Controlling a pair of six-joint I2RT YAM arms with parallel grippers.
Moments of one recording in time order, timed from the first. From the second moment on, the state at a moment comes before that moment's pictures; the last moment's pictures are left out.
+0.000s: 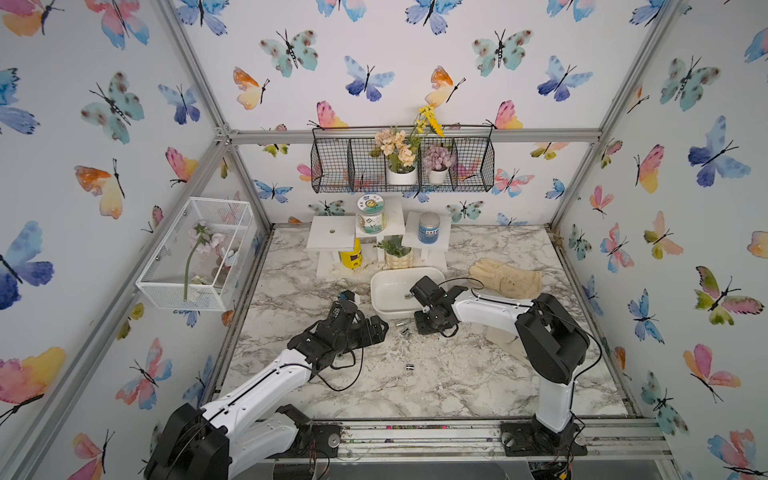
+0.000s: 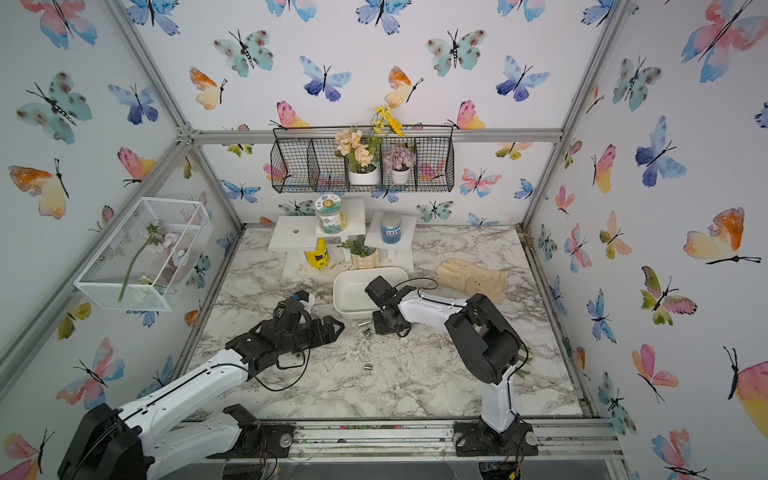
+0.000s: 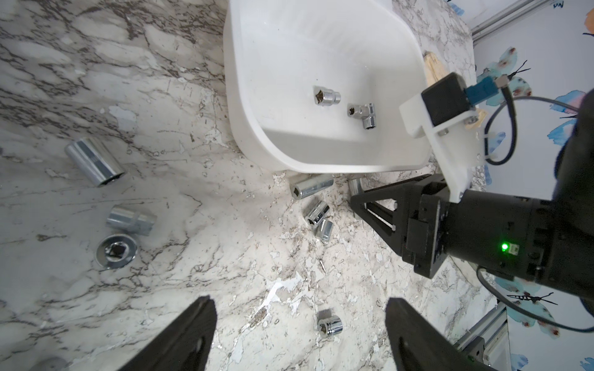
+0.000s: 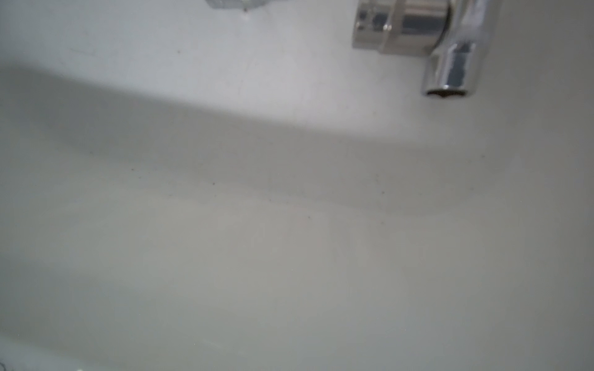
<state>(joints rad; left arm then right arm) -0.59 1.06 0.57 -0.27 0.15 -0.76 0.81 1.91 1.23 -0.58 0.05 0.51</state>
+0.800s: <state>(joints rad) -0.59 1.18 0.68 -0.24 0.19 -0.75 0.82 1.62 1.14 -0.66 0.08 0.54</state>
